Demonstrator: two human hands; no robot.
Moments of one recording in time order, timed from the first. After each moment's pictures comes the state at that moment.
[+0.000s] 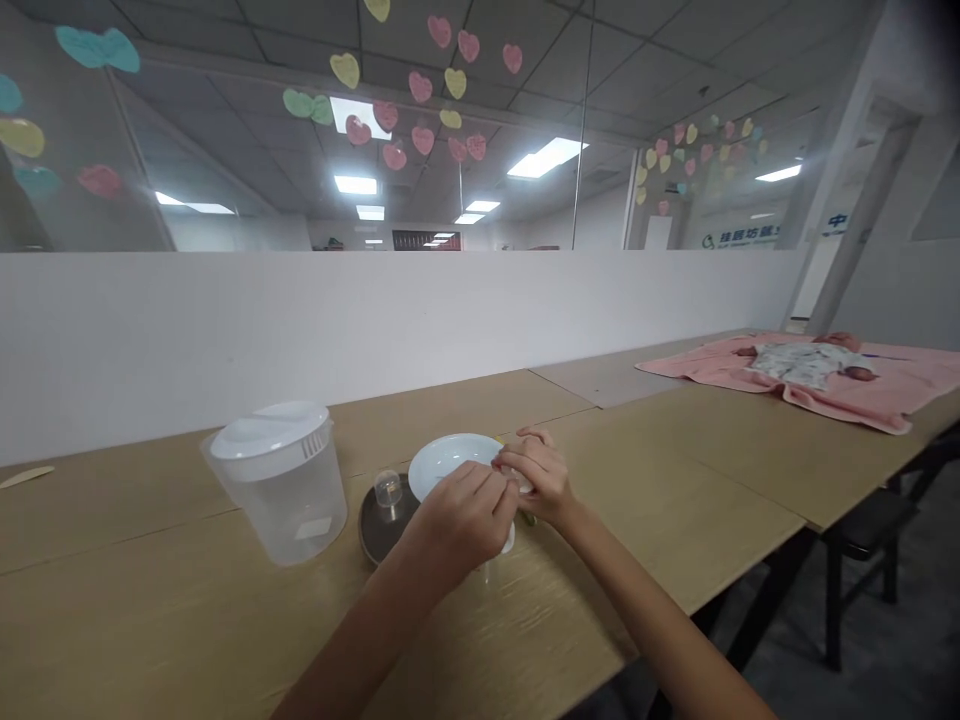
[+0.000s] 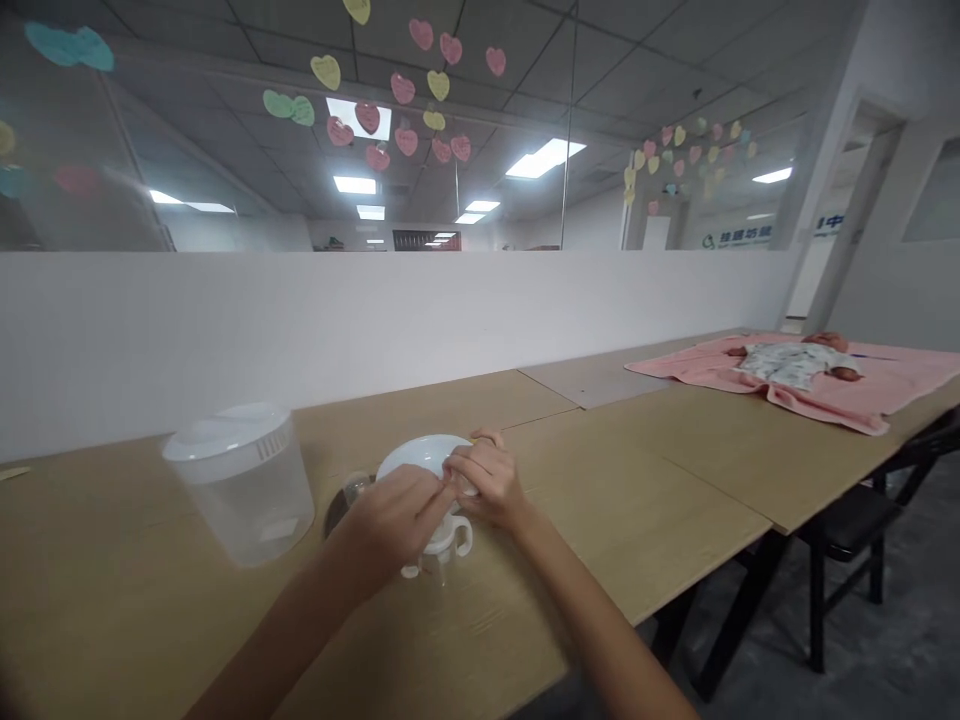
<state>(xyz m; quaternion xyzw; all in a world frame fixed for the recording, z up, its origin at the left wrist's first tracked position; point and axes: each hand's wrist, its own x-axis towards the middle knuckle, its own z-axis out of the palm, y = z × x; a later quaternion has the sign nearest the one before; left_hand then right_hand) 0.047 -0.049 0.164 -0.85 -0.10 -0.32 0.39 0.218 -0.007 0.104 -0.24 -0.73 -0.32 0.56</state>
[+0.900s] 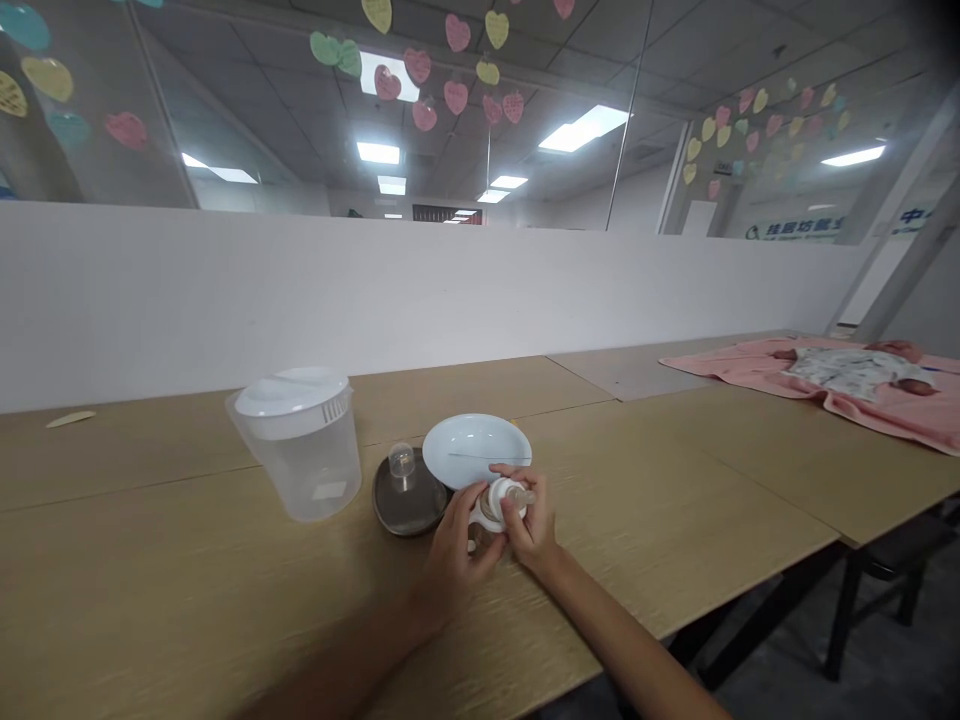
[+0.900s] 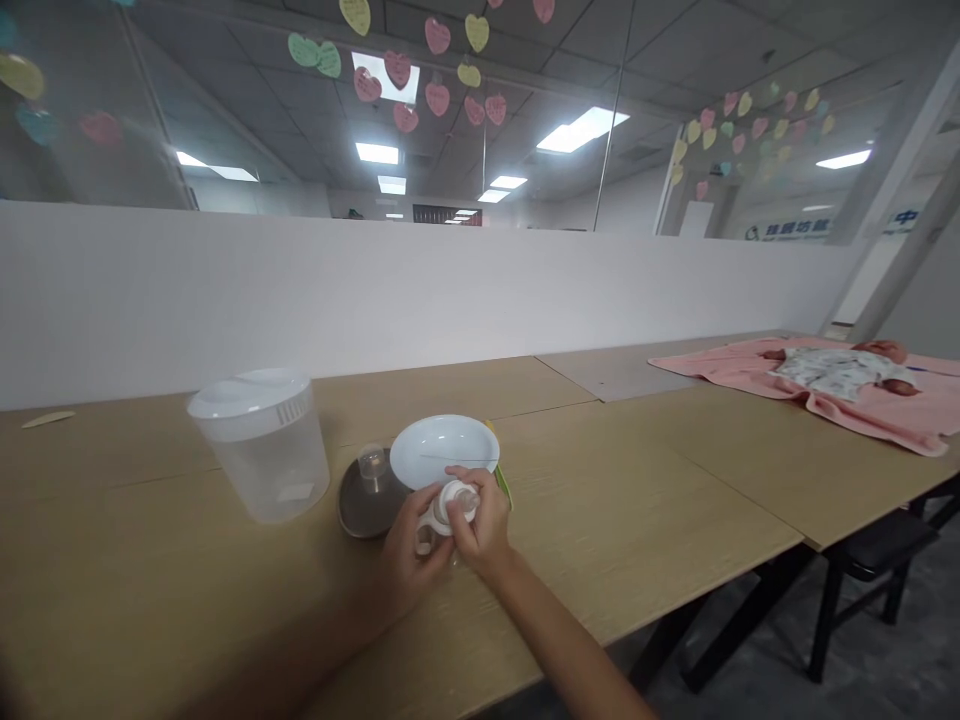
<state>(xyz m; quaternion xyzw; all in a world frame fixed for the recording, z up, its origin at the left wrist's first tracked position) 0.034 -0.022 0.017 -0.80 -0.28 -0.50 -0.16 0.177 -0.019 0.016 -0.36 -0.66 0.01 0.66</state>
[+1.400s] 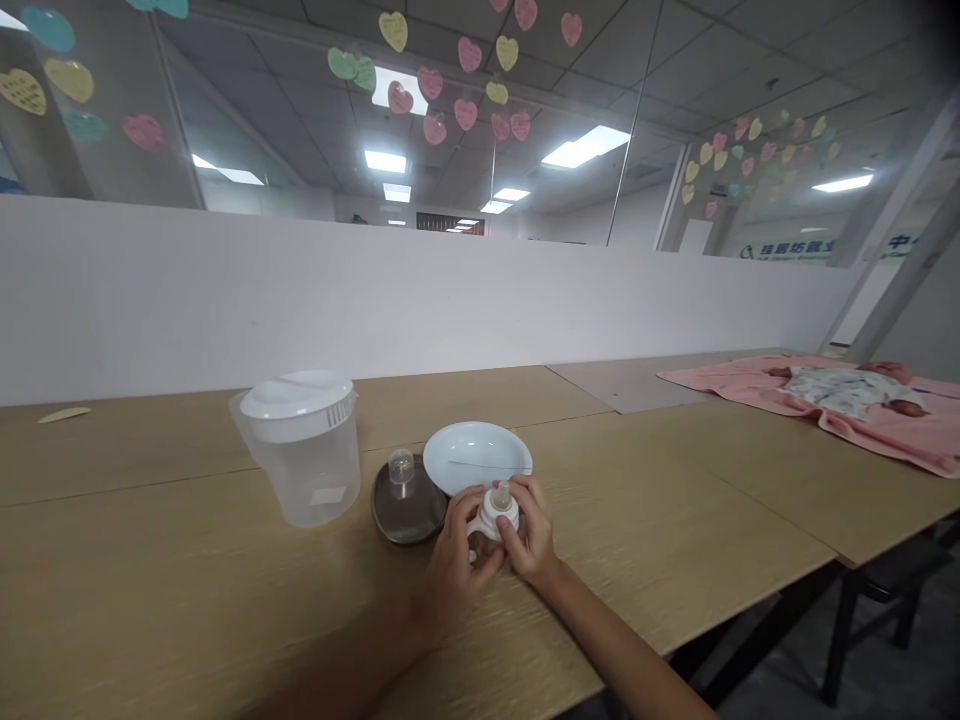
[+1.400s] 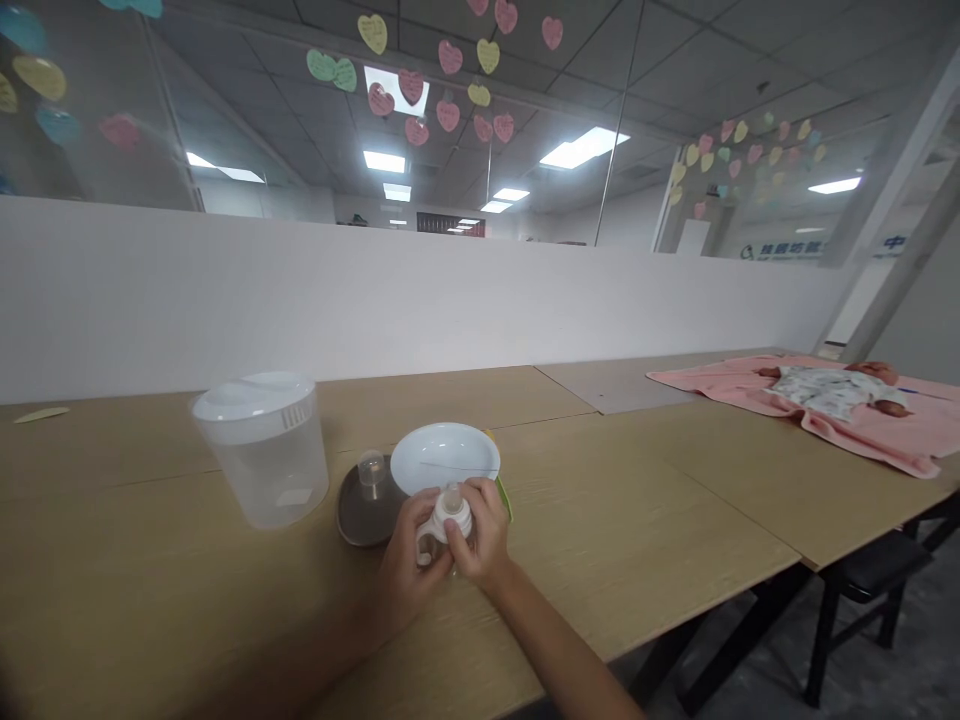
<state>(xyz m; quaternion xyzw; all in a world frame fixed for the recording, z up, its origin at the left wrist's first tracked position) 0.037 -0.022 0.014 -0.79 -0.25 -0.53 -0.18 0.180 -0.022 0.016 -0.37 -0.69 -0.05 0.62</state>
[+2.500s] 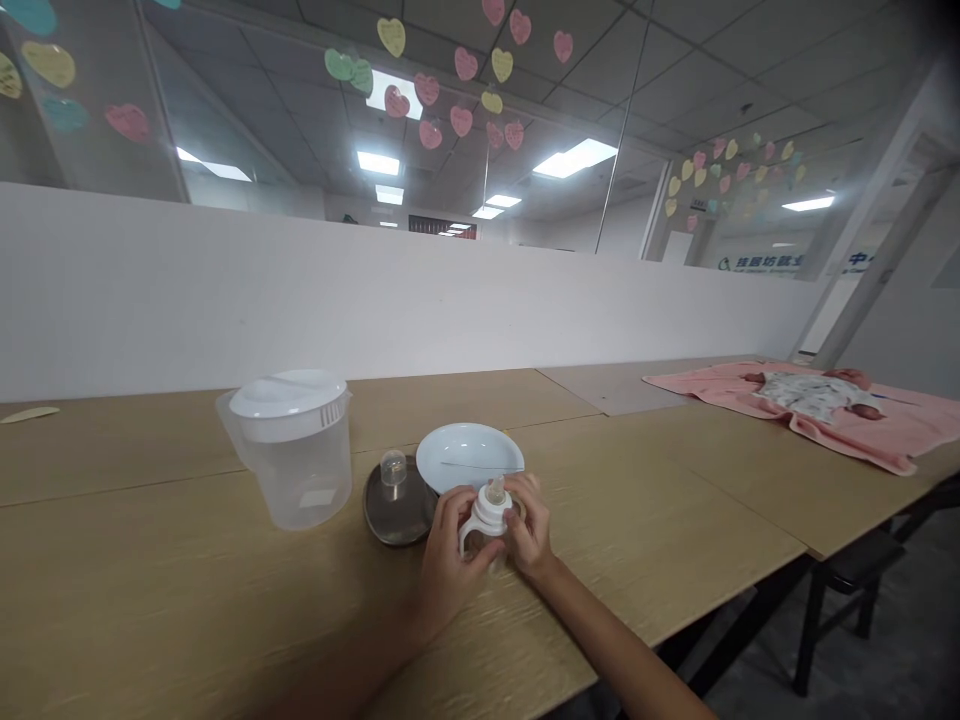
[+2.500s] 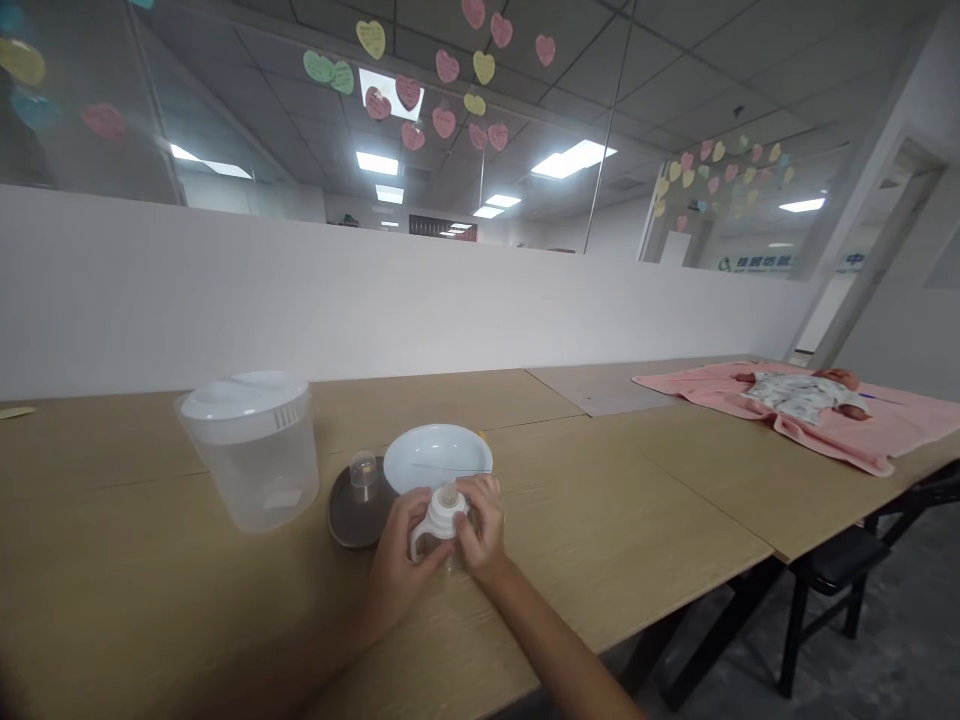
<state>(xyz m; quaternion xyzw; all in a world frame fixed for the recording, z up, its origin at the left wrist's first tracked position) 0.040 -0.026 0.027 -0.73 -0.28 -0.56 -0.27 0.186 -0.014 0.017 -0.34 -0.68 -0.03 0.65</state>
